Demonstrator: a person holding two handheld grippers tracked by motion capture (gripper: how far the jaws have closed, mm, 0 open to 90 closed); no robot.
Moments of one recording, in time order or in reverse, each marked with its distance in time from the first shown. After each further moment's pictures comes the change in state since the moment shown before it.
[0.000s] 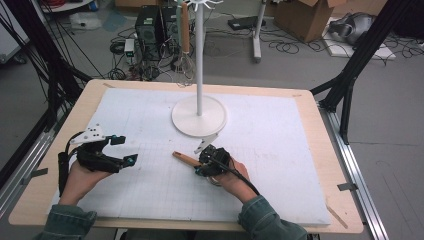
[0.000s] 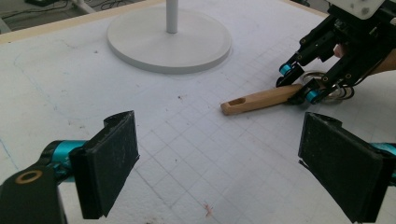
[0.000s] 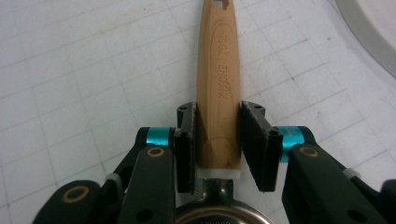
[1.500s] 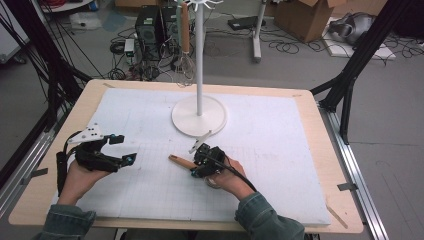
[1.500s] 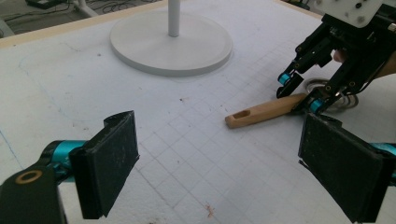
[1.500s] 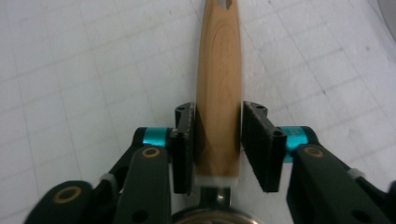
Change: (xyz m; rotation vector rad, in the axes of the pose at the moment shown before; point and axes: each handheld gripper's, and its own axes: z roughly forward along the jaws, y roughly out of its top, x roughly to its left) left arm 0.001 0.002 -0.004 -0.011 0.003 0.002; right arm 0.003 0.015 0.006 0.052 0.082 -0.015
